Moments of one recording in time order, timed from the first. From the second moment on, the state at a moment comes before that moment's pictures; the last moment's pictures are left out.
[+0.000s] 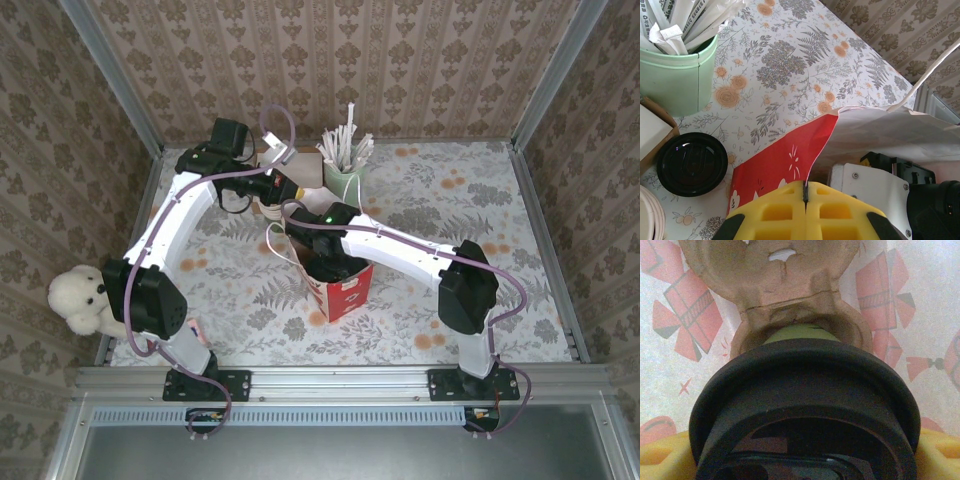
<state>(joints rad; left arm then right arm) -0.34 1.66 1.66 -0.95 0.84 0.27 0.92 1.94 1.73 -1.32 0.10 0.61</state>
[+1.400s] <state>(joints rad) -0.33 1.66 1.63 -0.92 0.89 0.25 0.92 1.94 1.69 -1.28 0.10 0.61</state>
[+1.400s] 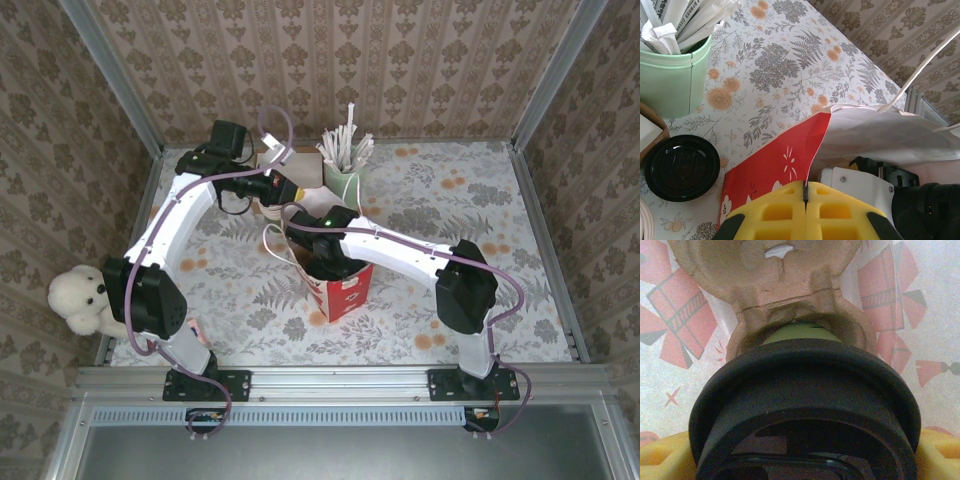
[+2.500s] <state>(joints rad) -0.33 1.72 1.67 -0.93 0.94 0.24 0.92 1.94 1.66 -1.24 0.09 0.63</state>
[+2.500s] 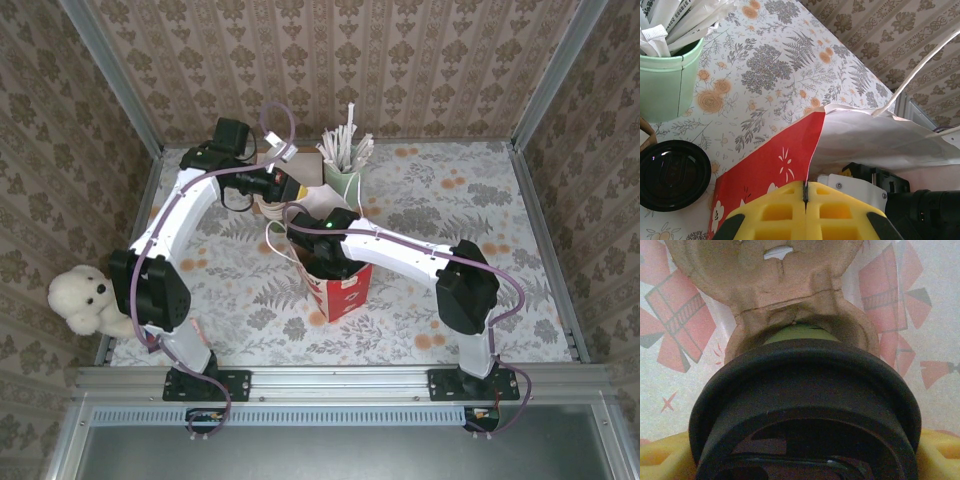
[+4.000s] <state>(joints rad) -0.33 1.72 1.67 -0.94 0.92 0.24 0.93 1.93 1.65 -1.17 0.13 0.59</state>
